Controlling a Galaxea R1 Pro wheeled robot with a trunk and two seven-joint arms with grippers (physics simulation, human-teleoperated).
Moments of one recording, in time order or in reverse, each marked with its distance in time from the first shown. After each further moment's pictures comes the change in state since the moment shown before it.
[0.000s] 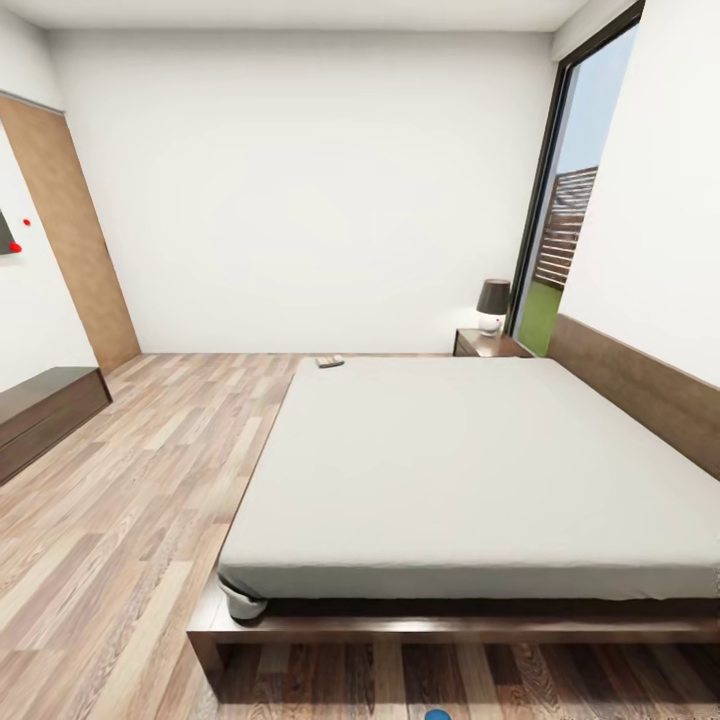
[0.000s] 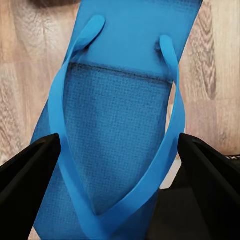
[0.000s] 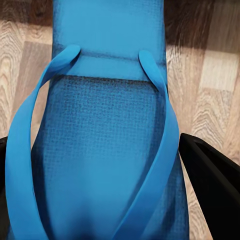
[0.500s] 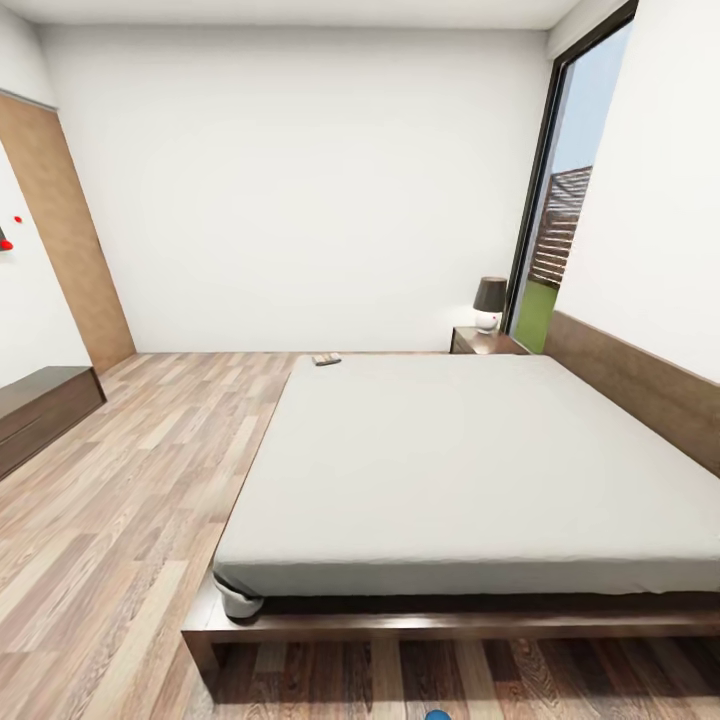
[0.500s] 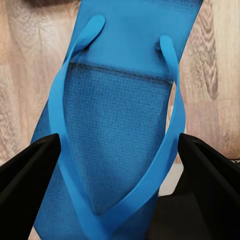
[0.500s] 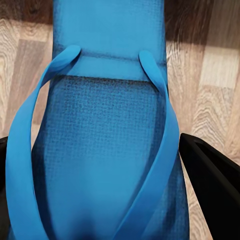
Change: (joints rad) left arm 0.000 0.000 0.000 0.000 0.000 0.000 0.000; right arm 0.000 0.000 0.000 0.001 0.000 0.002 0.000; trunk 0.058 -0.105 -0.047
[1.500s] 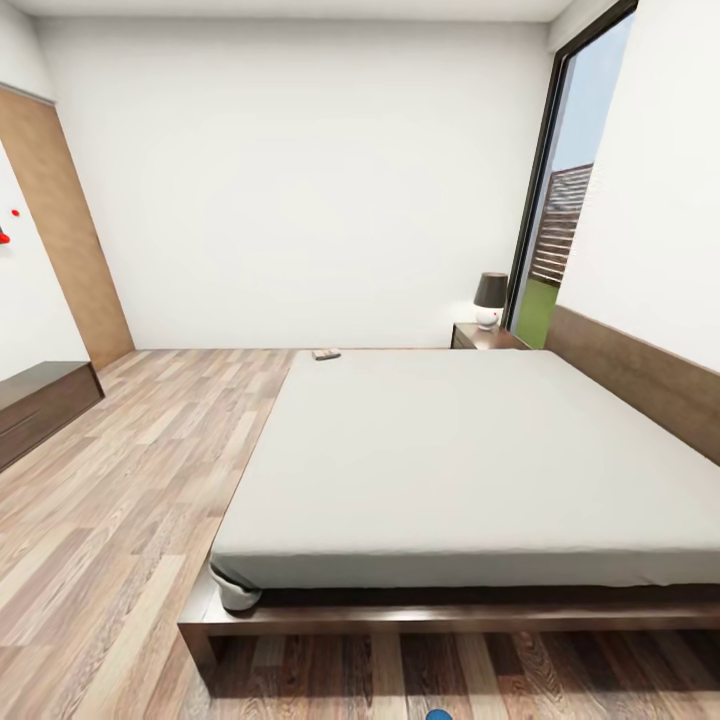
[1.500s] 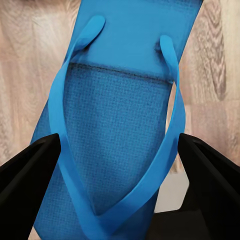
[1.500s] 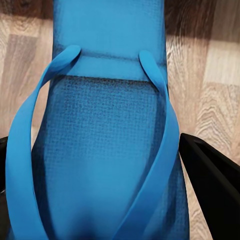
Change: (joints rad) left arm 0.000 0.001 0.001 0.000 0.000 -0.001 0.001; right arm 0.000 -0.001 -0.005 -0.001 0.000 0.000 0.000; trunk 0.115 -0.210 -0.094
